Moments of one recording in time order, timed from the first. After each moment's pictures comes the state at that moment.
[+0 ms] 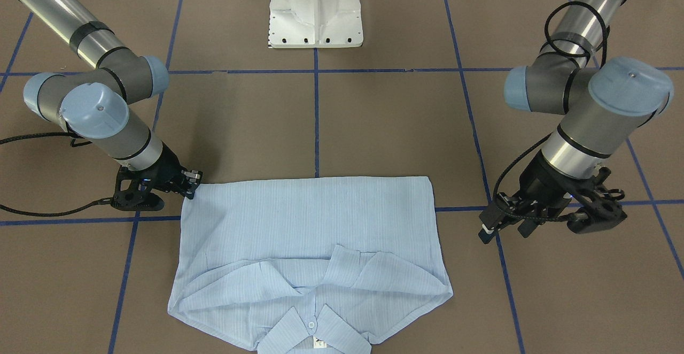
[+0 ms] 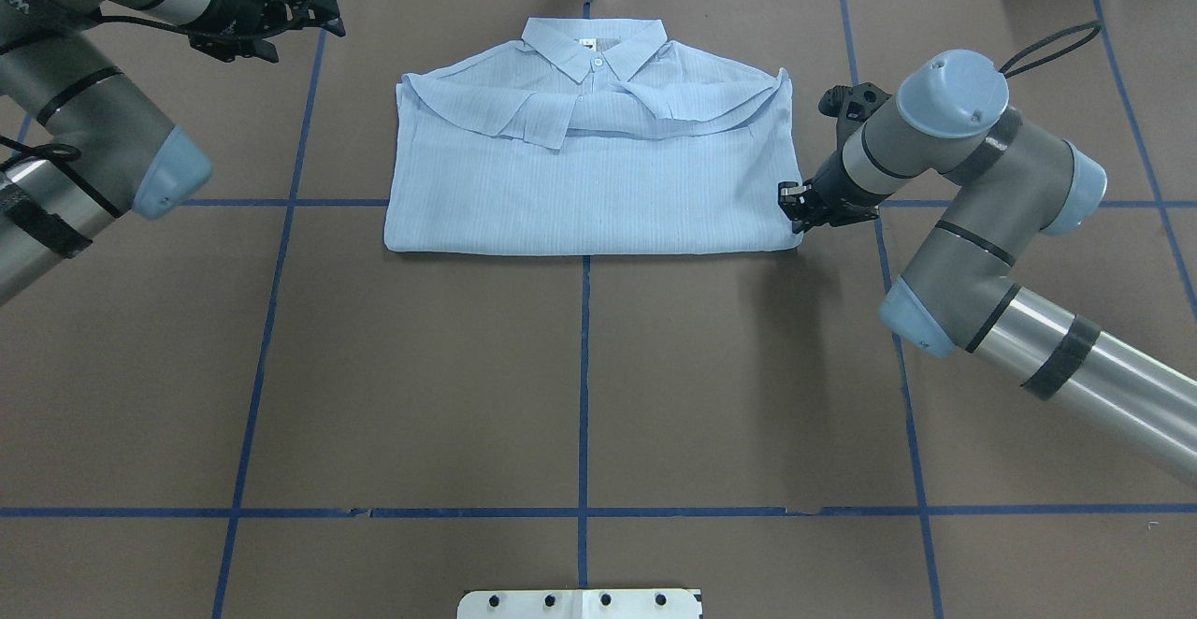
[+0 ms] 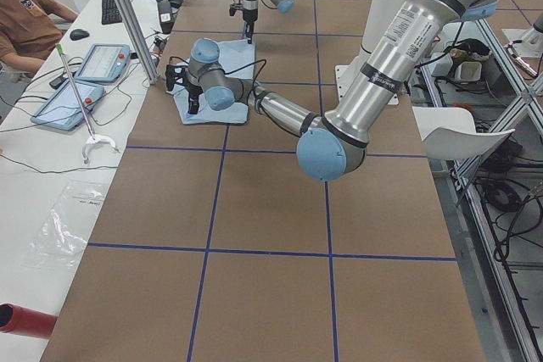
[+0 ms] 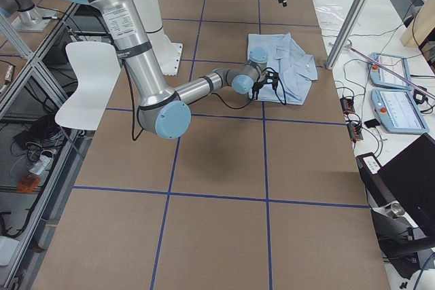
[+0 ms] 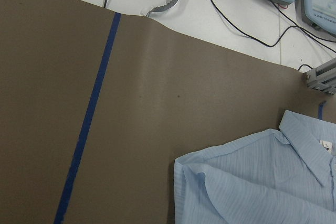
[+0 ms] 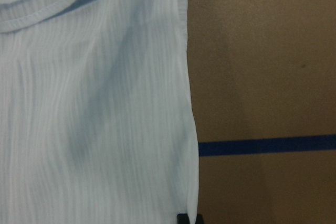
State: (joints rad) left arm -1.02 -2.13 -1.42 -2.21 -2.05 -1.23; right arm 0.80 -1.15 1.49 -1.12 2.10 1.13
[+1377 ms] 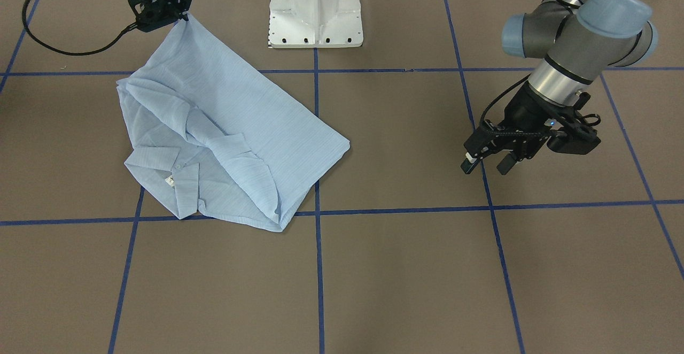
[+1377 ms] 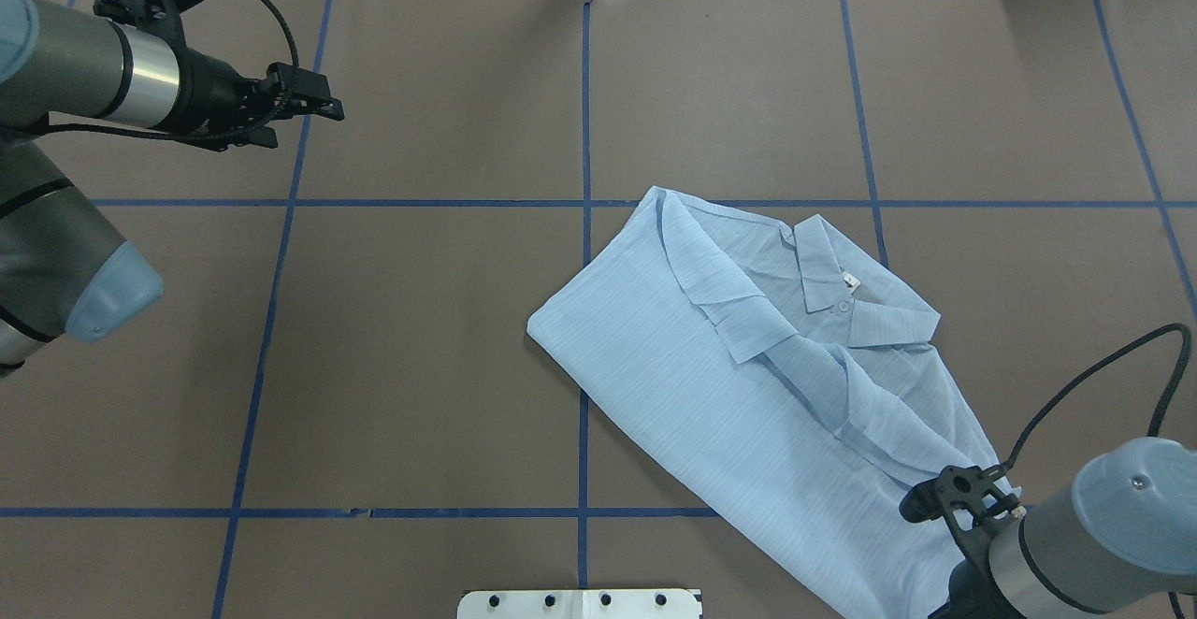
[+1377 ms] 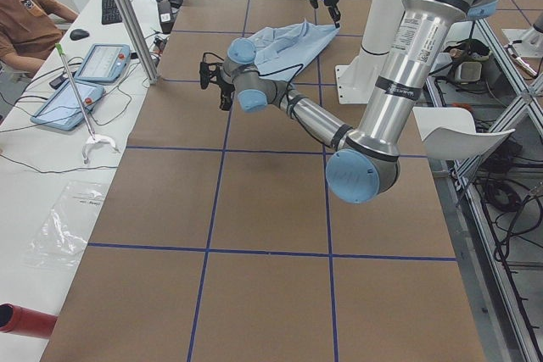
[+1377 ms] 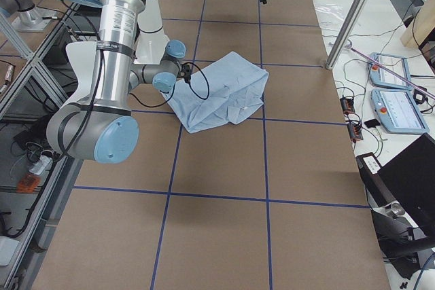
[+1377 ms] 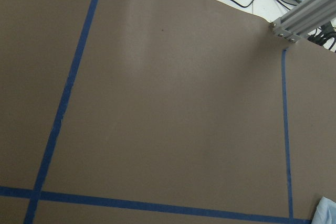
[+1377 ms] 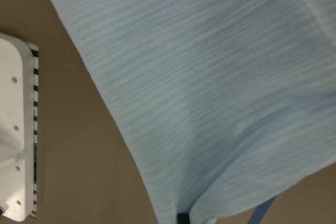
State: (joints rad) left arm -0.91 -1.92 -1.74 -2.21 -2.04 -1.33; right arm 0.16 -1.83 2.25 -1.11 2.11 1.19
